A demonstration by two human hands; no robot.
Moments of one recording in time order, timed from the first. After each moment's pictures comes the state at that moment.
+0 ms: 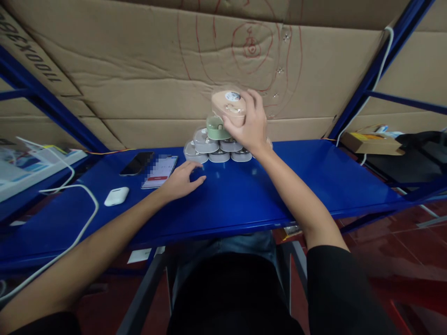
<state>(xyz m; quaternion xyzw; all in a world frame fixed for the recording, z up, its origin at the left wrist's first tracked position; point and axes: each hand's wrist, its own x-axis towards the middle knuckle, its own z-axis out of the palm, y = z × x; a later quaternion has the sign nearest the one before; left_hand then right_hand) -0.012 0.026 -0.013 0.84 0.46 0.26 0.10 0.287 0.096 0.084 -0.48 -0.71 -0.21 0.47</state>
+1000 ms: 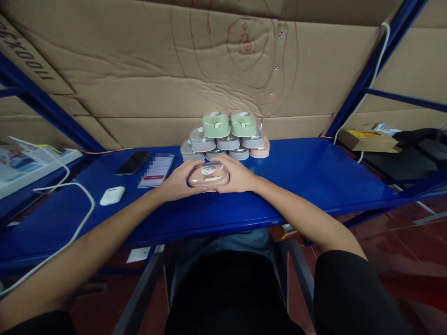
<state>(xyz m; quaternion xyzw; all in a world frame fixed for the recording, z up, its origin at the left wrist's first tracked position) -0.013 0.020 -0.010 0.87 0.37 0.28 0.16 0.272 0.015 -0.007 -0.28 -0.88 0.14 0.35</state>
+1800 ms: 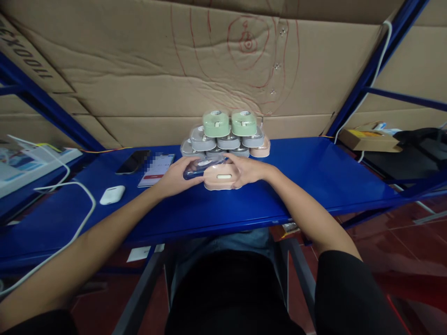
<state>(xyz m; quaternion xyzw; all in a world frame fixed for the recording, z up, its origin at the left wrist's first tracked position) -0.016 0.028 -0.009 0.85 0.41 0.31 0.13 0.315 0.034 0.012 -0.33 -0.89 0.25 0.17</state>
